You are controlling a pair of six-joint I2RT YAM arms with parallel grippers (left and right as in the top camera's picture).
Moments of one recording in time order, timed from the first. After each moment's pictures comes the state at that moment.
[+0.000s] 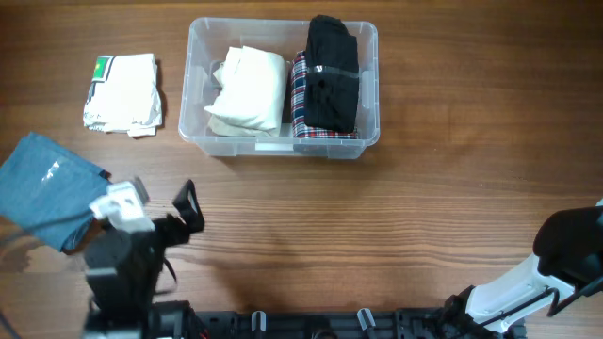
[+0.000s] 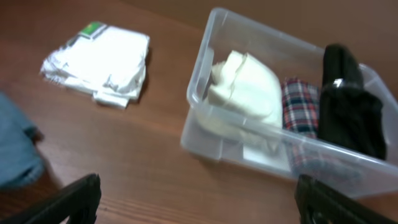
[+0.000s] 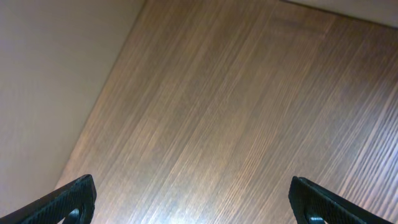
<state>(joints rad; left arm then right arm) 0.06 0.31 0.50 -0.62 0.06 -0.30 -0.53 1.90 2.10 -1.12 0.08 0.60</state>
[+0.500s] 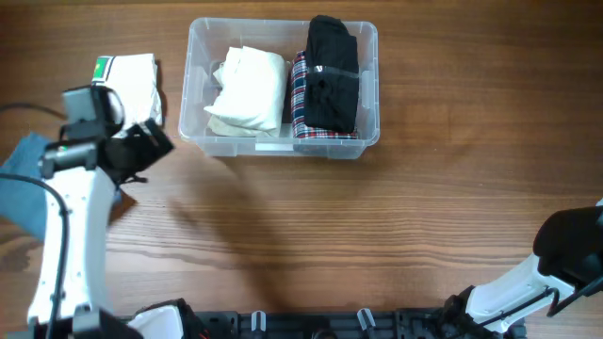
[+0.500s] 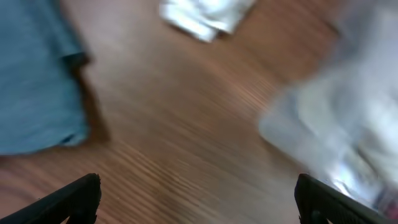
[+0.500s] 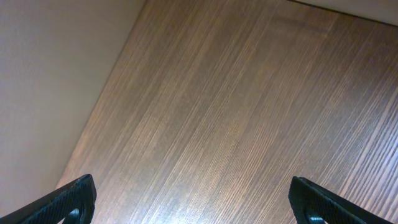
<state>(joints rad) 0.24 1.39 1.11 -0.89 0.01 -0.44 -0.53 1.90 2.10 -1.12 0.07 0.60</state>
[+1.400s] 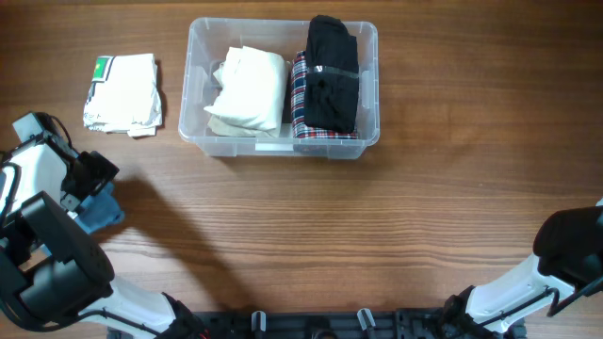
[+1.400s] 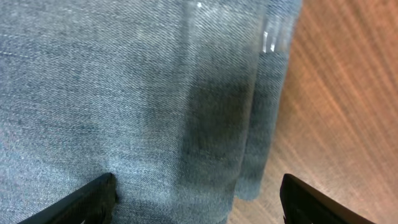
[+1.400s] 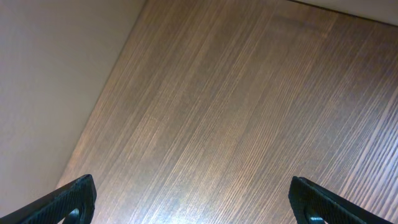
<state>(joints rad) 0.58 1.81 1.13 -0.76 -0.10 -0.34 -0.53 1.90 2.10 -1.11 0.07 0.60</state>
